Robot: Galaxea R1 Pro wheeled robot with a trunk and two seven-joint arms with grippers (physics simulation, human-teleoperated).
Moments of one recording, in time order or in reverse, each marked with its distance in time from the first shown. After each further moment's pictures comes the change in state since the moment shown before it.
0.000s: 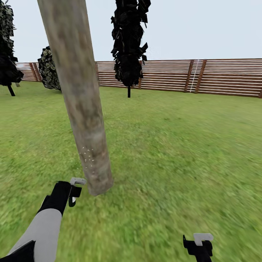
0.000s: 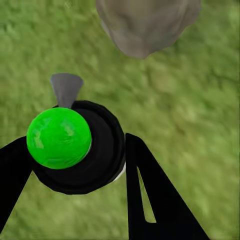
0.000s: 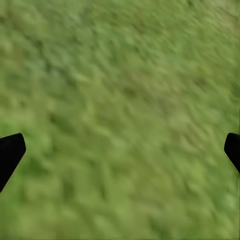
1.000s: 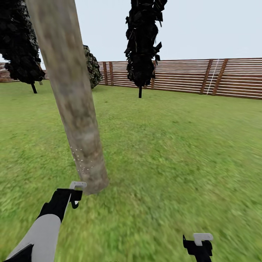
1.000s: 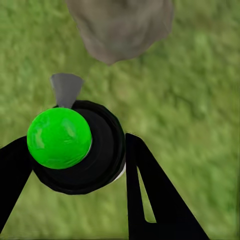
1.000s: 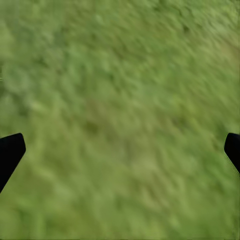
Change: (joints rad) left arm 0.031 0.007 0.037 0.064 0.104 -0.132 0.059; right arm -0.001 0.001 0.001 0.000 0.001 0.000 0.000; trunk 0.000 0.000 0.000
